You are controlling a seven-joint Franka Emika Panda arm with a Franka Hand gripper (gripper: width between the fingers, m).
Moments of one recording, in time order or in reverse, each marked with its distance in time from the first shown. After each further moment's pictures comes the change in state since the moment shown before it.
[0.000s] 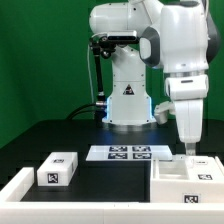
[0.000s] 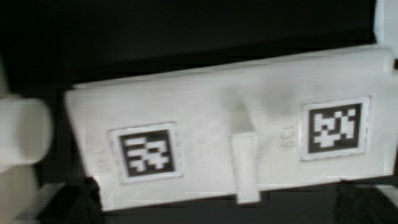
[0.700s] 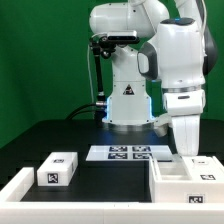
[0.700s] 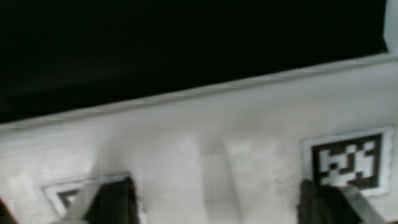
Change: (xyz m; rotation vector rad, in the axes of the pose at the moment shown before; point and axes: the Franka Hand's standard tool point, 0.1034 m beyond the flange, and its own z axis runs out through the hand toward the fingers) arm -0.003 -0.008 0.023 0.013 0.025 0.018
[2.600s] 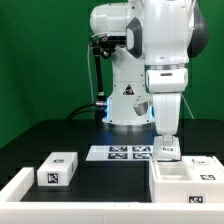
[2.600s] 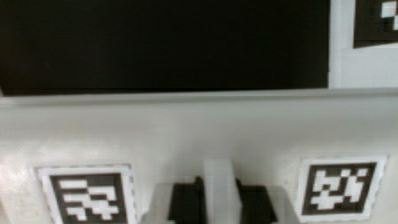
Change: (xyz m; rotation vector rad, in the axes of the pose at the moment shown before) arm -0.042 0.013 -0.050 0.010 -0.075 -0.037
